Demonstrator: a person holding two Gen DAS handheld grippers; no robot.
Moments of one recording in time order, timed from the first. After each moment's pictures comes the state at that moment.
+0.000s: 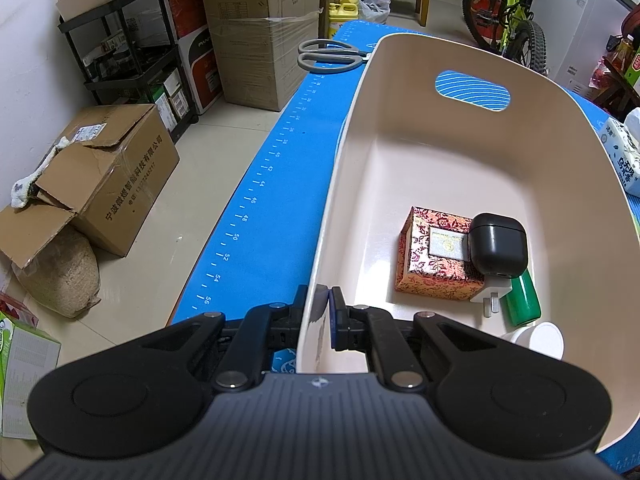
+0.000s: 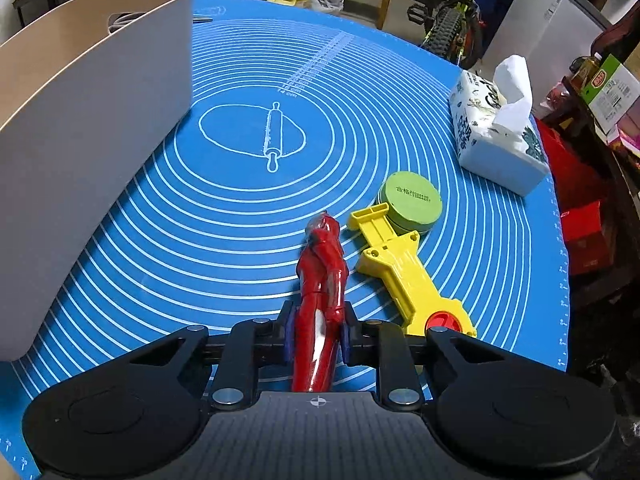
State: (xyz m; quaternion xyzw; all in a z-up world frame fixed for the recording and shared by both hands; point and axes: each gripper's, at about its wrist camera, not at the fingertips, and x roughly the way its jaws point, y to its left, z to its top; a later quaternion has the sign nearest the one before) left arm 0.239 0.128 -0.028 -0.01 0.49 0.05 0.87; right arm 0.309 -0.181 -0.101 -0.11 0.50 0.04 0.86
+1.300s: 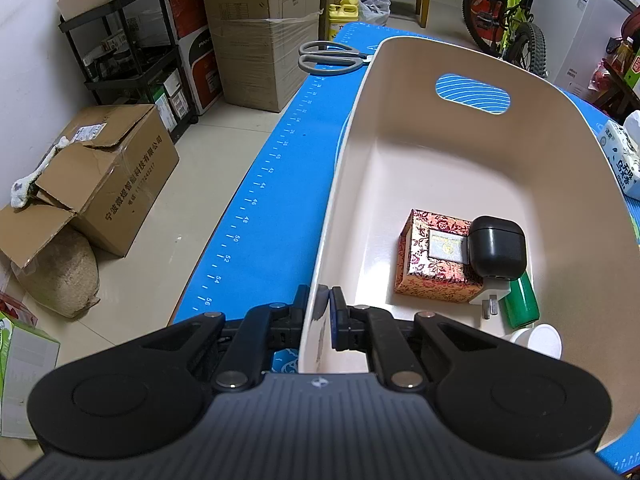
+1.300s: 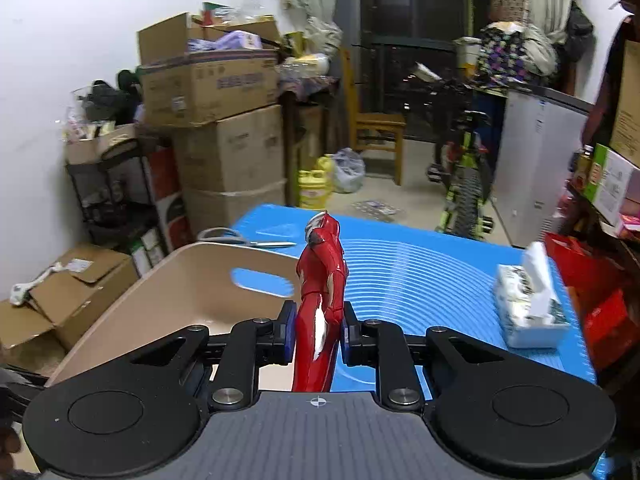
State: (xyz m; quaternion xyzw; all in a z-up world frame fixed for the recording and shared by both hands) left arm 0.238 0.128 -0.029 -0.01 0.49 0.05 0.87; right arm 0.284 -0.084 0.037 -0.01 0.28 0.10 0.95
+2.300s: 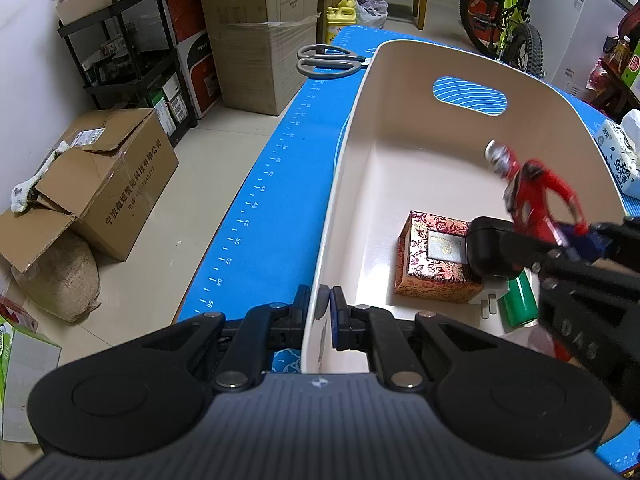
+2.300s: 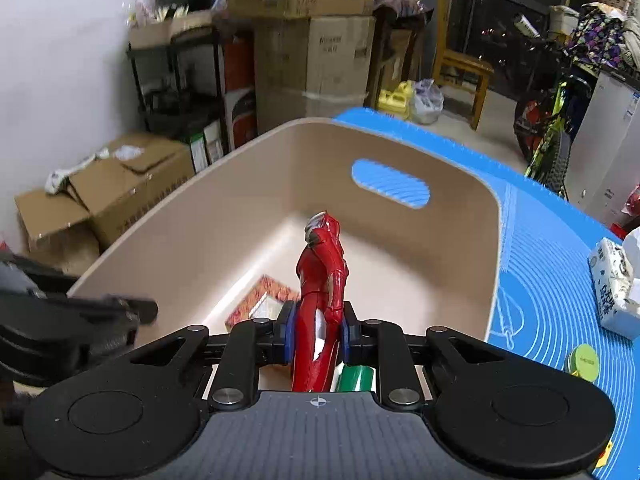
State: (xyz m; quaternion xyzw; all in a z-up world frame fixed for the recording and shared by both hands) left arm 0.237 0.127 -0.029 -0.01 0.48 0.04 0.87; right arm 0.296 0.017 -0.028 -0.09 0.40 0.18 0.90
